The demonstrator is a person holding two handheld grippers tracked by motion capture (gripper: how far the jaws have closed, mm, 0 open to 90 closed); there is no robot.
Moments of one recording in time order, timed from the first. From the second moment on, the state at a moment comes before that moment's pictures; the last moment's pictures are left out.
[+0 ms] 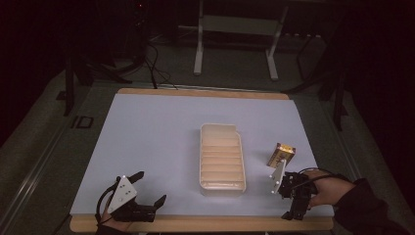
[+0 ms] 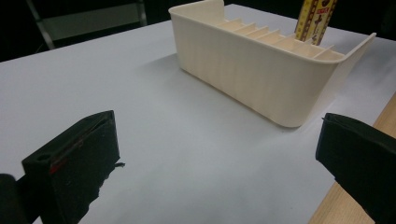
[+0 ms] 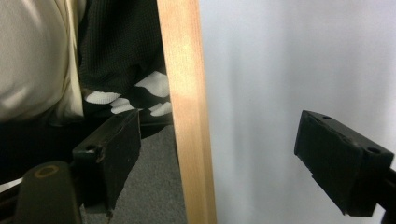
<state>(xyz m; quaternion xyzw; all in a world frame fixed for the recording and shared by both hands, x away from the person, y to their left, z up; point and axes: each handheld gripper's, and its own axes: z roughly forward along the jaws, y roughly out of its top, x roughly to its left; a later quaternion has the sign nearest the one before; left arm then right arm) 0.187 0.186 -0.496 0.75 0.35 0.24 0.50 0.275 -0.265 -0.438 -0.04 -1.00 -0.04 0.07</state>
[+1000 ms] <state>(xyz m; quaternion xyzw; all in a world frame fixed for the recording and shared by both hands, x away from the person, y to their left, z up) 0.188 0.185 -0.497 0.76 0.34 0.24 0.50 0.314 -0.267 -0.371 -0.04 -1.00 -0.07 -0.01</state>
